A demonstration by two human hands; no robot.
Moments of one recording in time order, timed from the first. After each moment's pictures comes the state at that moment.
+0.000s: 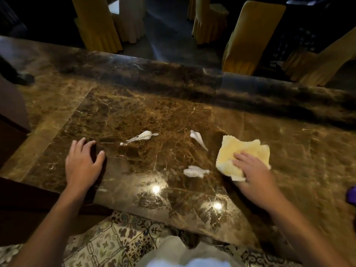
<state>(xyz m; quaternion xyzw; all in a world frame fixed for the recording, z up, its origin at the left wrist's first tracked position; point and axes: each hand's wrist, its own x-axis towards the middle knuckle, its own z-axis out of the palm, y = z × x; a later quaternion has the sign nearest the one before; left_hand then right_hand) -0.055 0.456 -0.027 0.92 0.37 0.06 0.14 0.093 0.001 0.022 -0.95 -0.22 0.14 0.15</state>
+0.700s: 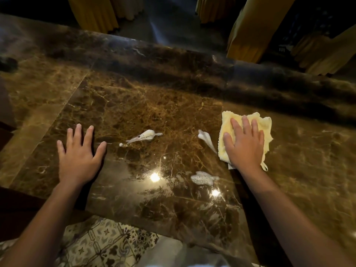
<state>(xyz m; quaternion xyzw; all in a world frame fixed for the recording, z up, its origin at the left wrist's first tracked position) -0.031 0.488 -0.043 0.94 0.34 -0.01 0.08 0.180 0.093 -0.034 -0.99 -0.09 0.02 0.11</state>
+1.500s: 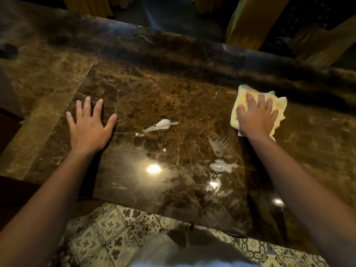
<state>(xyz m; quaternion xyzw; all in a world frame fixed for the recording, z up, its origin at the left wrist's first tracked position) 0.007 0.536 -0.041 0.95 0.31 -0.01 0.08 0.223 0.130 -0.034 -1.00 0.00 0.02 0.08</state>
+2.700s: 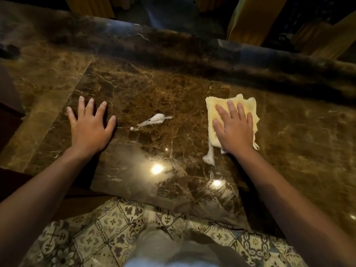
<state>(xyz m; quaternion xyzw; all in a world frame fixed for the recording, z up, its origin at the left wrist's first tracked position) -0.004 0.517 -0.037 0.97 0.25 0.02 0.04 0.151 0.132 -0.035 -0.98 -0.18 0.04 0.09</state>
